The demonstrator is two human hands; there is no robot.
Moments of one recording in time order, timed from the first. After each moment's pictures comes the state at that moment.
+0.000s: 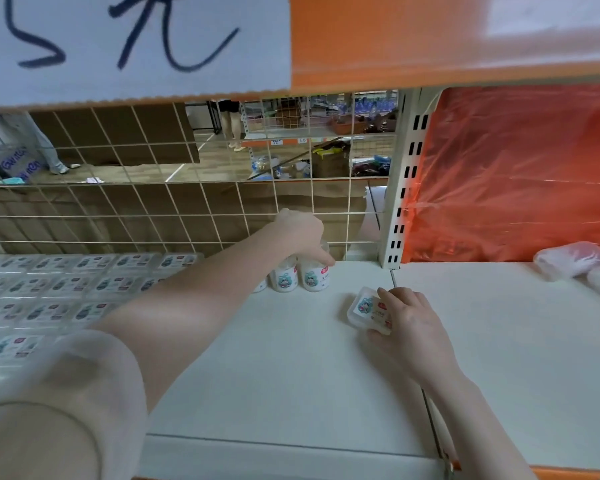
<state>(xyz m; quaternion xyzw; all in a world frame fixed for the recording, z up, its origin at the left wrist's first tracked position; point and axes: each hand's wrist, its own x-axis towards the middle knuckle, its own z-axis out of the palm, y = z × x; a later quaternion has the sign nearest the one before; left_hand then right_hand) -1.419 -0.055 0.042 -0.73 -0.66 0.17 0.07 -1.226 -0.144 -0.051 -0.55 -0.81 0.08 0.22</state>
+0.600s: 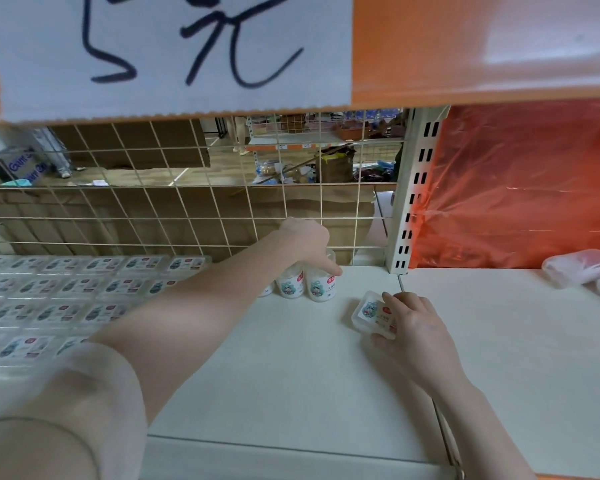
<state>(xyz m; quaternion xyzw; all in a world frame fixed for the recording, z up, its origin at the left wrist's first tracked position) -1.425 -0.066 0.042 -0.74 -0.66 0.16 0.06 -1.233 -0.147 -0.046 -0.55 -0.80 0.09 0.20</state>
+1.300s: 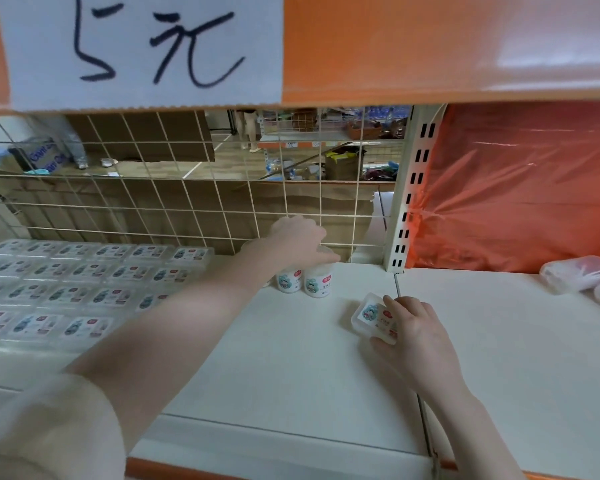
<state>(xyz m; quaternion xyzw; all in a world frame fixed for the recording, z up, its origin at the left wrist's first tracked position) -1.425 -0.093 0.044 -0.75 -0.65 0.07 0.09 -1.217 -0.155 -0.053 -0.54 -0.81 0.09 0.23</state>
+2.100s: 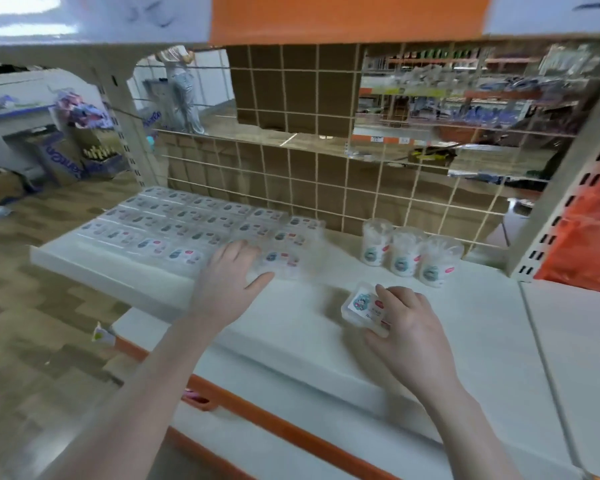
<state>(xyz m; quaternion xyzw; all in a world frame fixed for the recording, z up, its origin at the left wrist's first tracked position) -1.612 -0.316 -0.023 -0.55 -0.81 -0.16 0.08 -1.359 -0.230 -0.048 -0.40 -0.87 0.08 0.27</state>
